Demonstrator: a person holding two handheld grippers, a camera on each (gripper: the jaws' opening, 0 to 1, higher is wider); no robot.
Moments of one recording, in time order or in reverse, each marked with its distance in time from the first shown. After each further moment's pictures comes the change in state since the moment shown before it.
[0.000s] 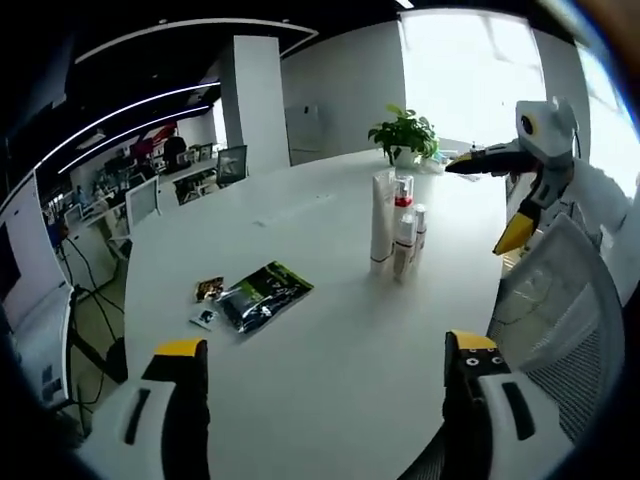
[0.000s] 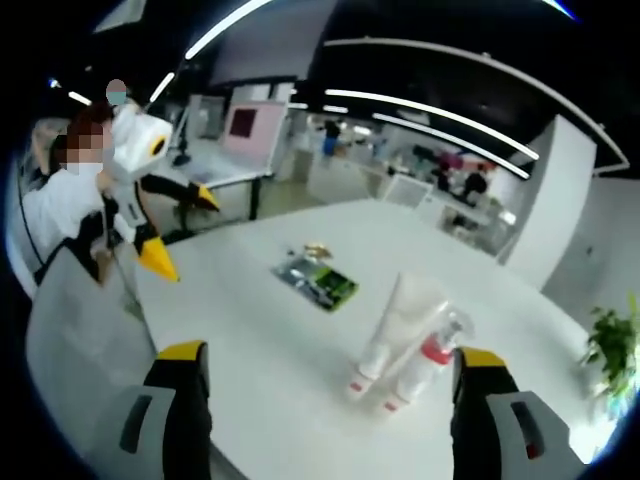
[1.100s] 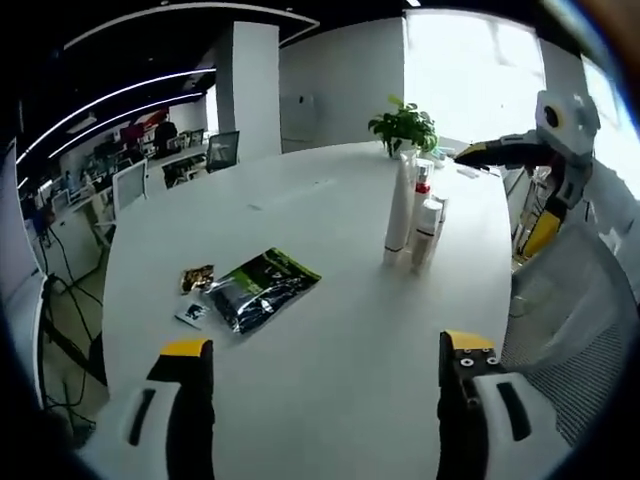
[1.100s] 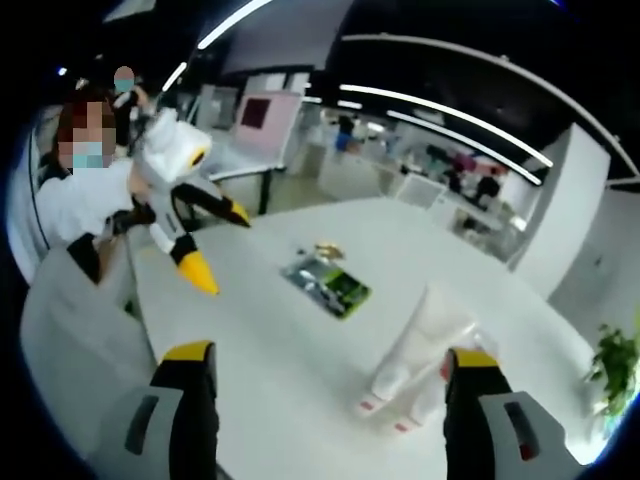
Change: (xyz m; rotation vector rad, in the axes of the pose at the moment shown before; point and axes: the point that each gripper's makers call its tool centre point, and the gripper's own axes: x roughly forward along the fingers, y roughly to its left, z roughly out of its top) left arm 0.058 0.027 -0.023 -0.009 0.075 -0.045; right arm 0.028 0.011 0.008 -0.053 0.024 0.046
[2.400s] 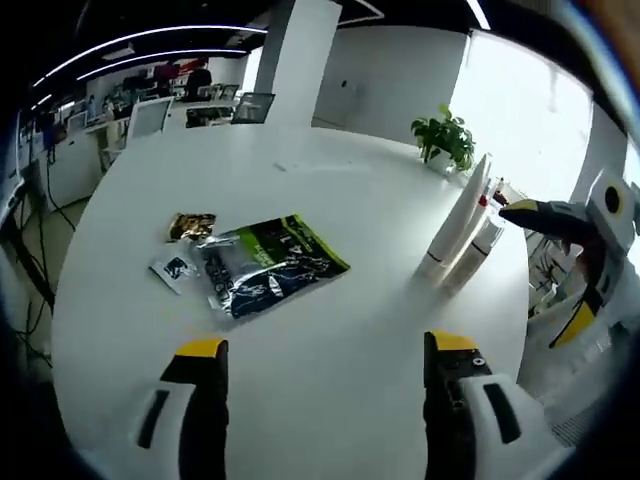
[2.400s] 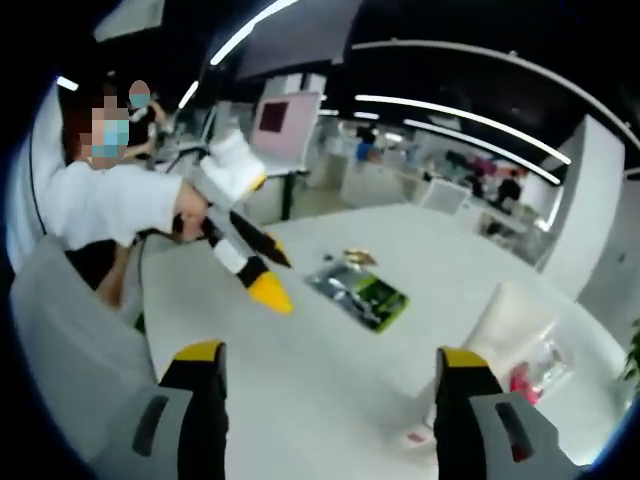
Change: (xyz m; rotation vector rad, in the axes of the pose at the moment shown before) left arm 0.057 0.014 -0.015 -0.390 0.010 -0.046; right arm 0.055 0.031 -0.013 0.046 -0.070 0.111
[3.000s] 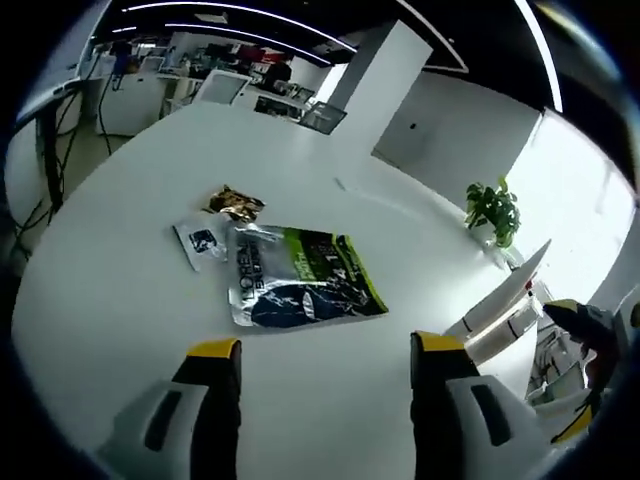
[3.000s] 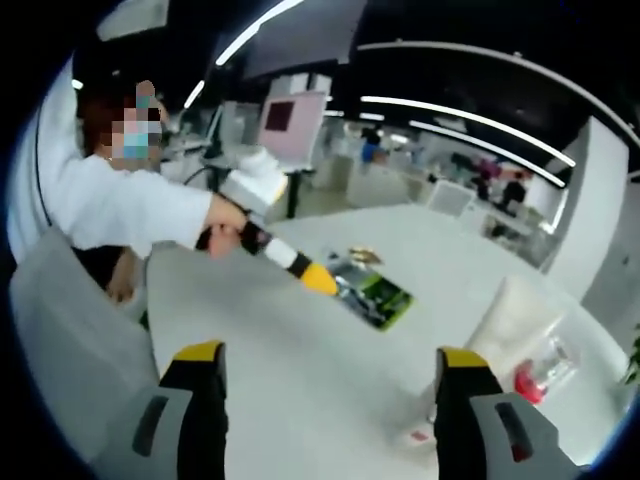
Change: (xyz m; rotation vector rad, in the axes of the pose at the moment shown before) left arm 0.032 0.042 0.007 -0.316 -0.102 0.122; right arm -0.002 0.002 -0.002 -0.026 0.001 0.015
